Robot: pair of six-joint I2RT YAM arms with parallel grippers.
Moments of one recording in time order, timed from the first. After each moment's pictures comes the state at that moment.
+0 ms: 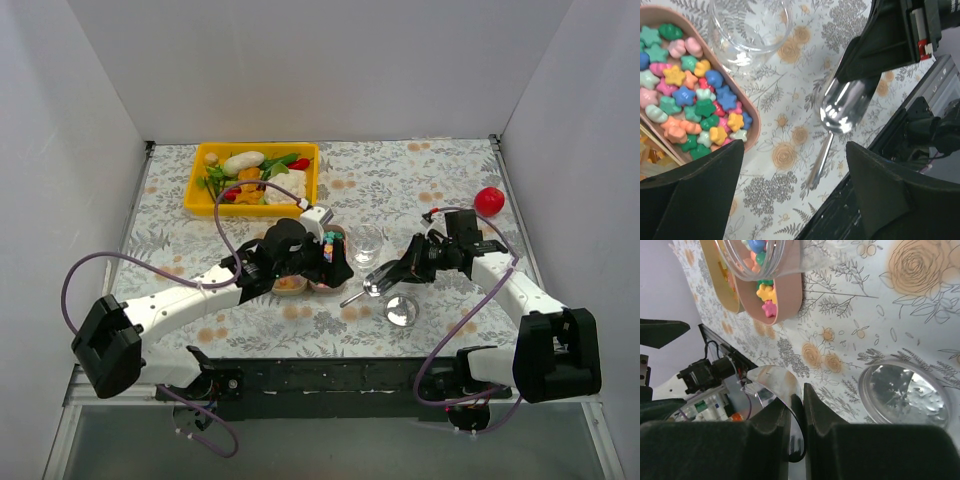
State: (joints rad) left arm -0.85 1.28 0.85 -0.08 0.14 -0.48; right arm 0.17 1.25 0.71 -0.48 -0.73 0.53
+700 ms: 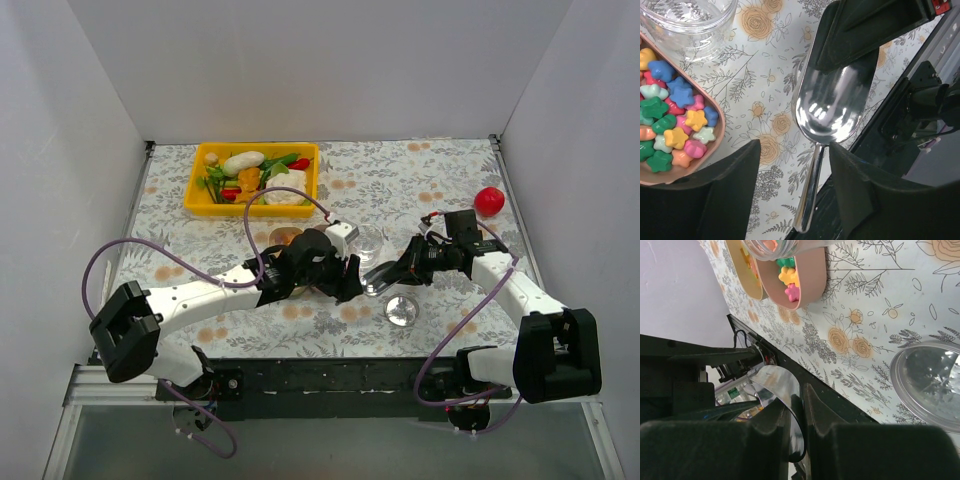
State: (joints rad) left arm -0.99 1.40 0.92 -0.10 0.13 -0.43; right arm 0.17 1.25 0.71 -0.51 -0.83 0.66
